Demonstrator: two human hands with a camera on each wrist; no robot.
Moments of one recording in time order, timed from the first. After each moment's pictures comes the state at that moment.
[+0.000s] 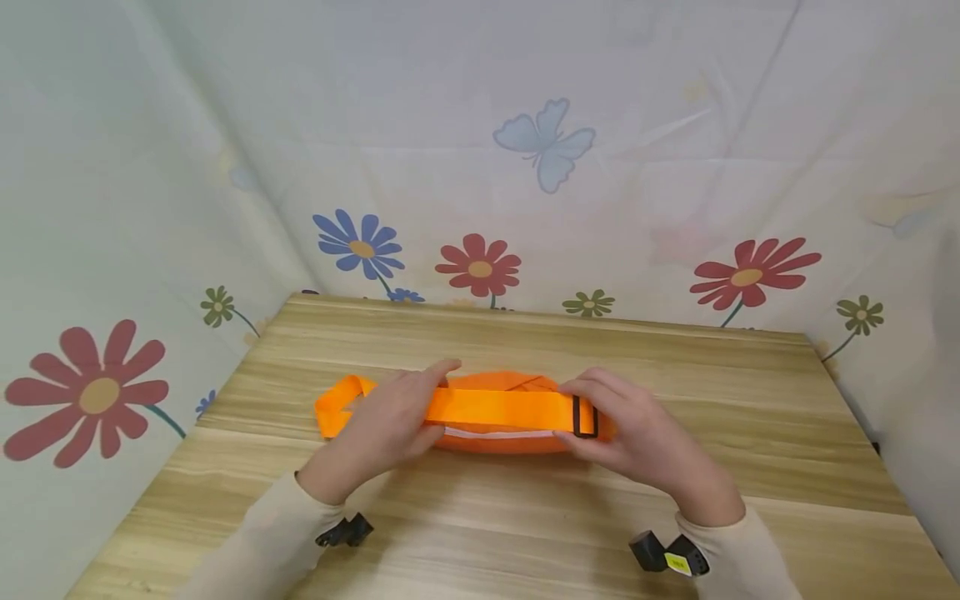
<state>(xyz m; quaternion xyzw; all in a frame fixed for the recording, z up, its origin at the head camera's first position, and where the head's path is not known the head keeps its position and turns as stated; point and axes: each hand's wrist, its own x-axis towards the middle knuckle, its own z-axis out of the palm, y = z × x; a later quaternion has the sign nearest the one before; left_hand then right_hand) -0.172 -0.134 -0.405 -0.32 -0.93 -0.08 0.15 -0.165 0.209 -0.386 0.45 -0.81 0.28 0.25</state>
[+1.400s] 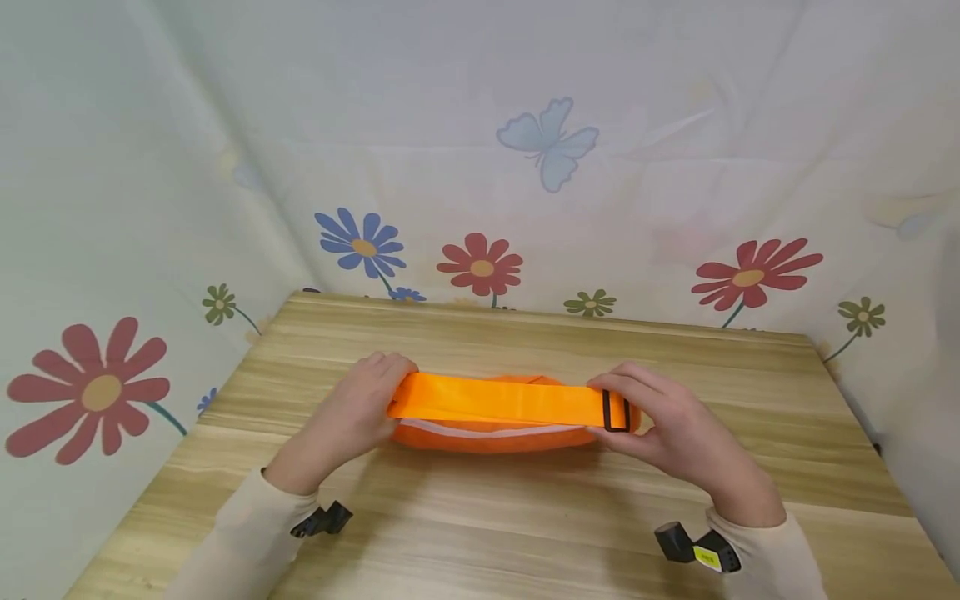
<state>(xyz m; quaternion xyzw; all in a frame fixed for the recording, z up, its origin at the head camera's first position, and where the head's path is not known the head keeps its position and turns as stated) -0.176 -0.165 -0.393 -0.26 -0.95 -0.08 0.13 -0.162 0.237 -0.374 0.43 -0.83 0.25 0.25</state>
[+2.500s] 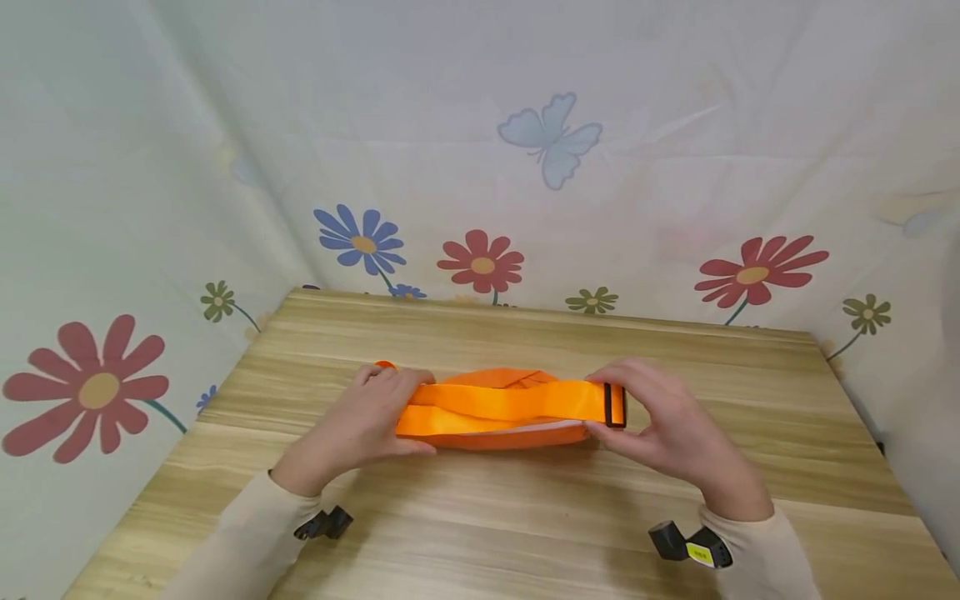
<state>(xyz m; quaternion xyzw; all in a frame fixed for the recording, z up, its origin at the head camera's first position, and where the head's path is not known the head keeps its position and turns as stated) -0.180 -0.174 -0.418 -0.29 -0.95 -0.07 0.08 -0.169 0.232 -0.381 0.43 -0.81 0.31 0.25</state>
